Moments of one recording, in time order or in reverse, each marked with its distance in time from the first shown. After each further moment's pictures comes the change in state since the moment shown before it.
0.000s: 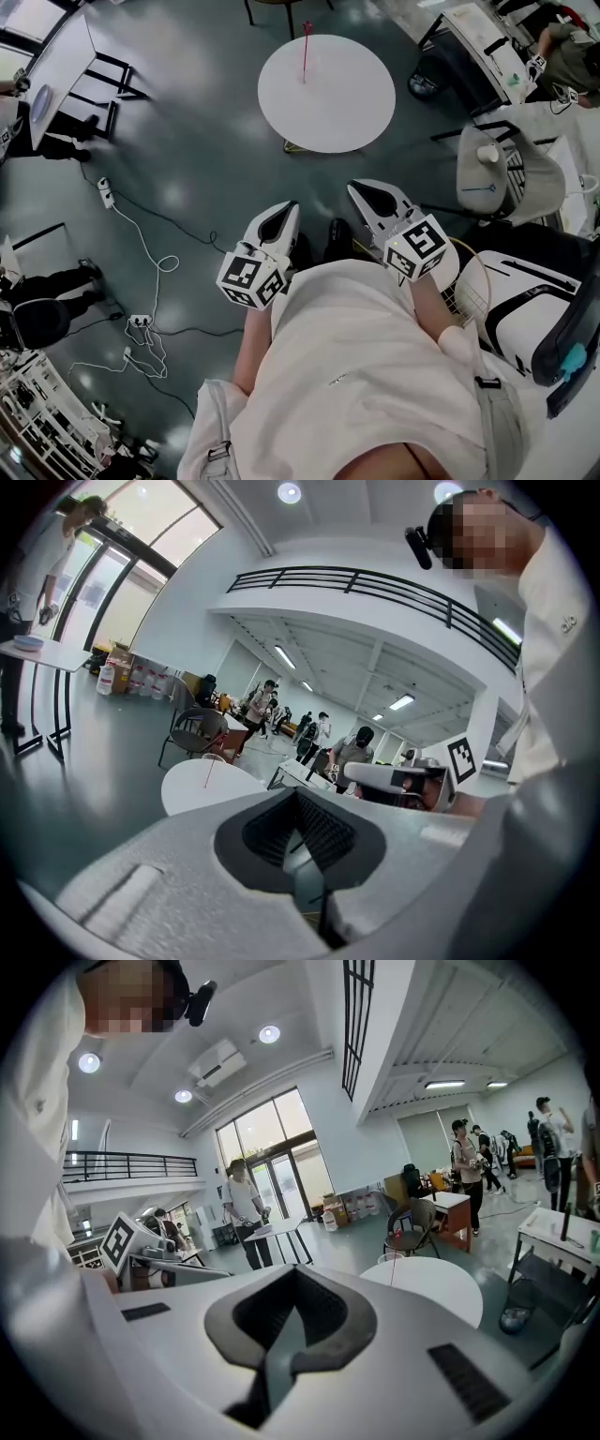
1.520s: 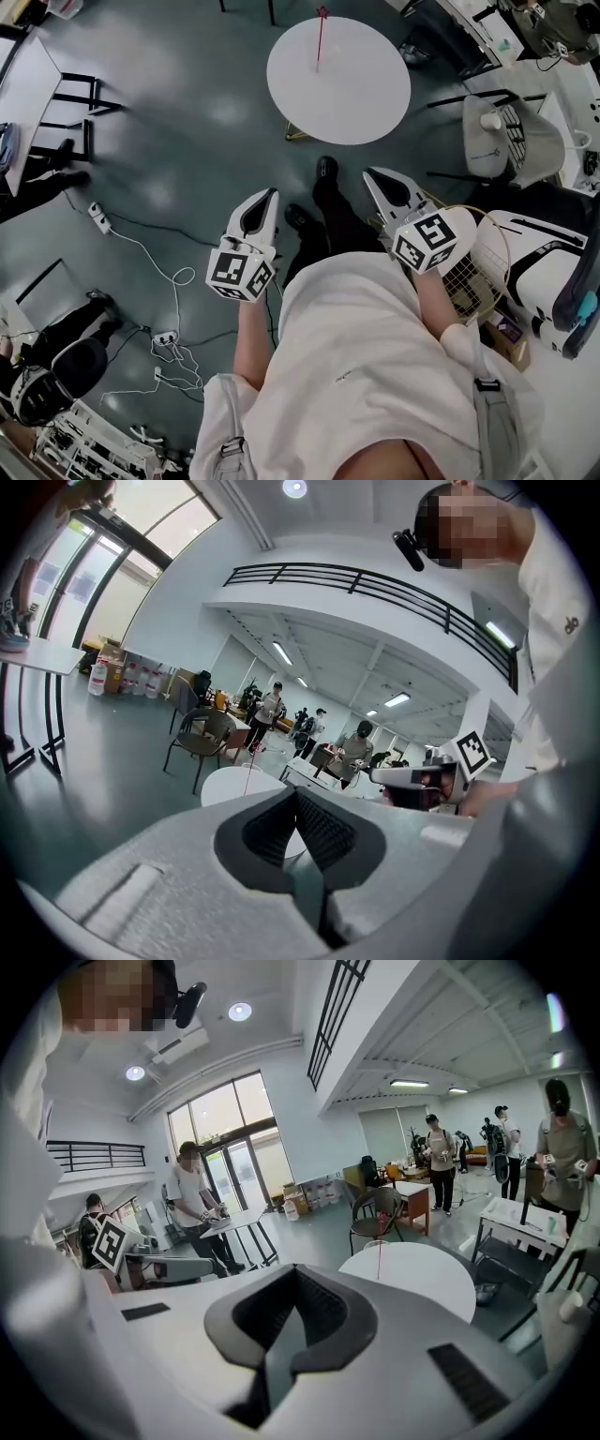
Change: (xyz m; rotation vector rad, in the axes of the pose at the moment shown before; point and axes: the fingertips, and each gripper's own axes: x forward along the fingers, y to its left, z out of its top) left arm -0.023 0.180 0.044 0.029 0.038 -0.056; right arm 0.118 0.005 -0.002 0.094 0.066 -0.279
